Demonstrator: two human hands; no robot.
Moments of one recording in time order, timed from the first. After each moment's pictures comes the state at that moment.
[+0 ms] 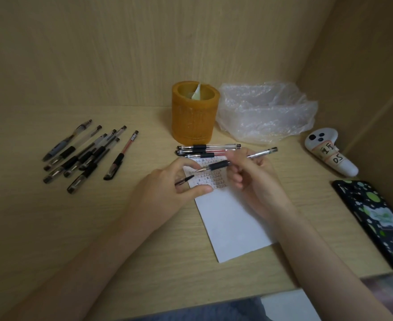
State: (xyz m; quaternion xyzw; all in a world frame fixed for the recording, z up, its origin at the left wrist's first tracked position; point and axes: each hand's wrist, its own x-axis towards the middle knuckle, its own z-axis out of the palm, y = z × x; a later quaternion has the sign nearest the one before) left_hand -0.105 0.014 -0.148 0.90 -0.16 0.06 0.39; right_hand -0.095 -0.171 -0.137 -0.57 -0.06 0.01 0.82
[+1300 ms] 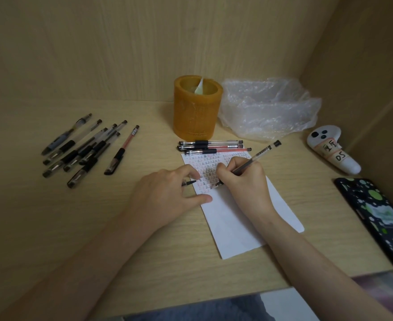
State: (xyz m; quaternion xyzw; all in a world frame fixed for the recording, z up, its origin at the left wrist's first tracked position) left_hand -0.107 0.012 -0.145 0.95 -0.16 0.02 0.25; right_hand -0.099 -0.153 -0.158 -0.81 0.00 -0.15 0.57
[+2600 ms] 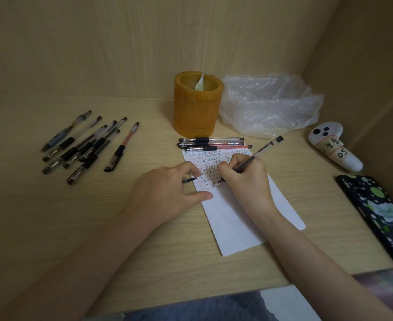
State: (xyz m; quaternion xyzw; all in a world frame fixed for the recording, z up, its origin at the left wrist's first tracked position) left_hand -0.108 0.012 -0.145 0.95 -0.15 0.02 0.26; right_hand -0.101 -0.152 -0.156 -0.81 0.01 -0.16 0.56
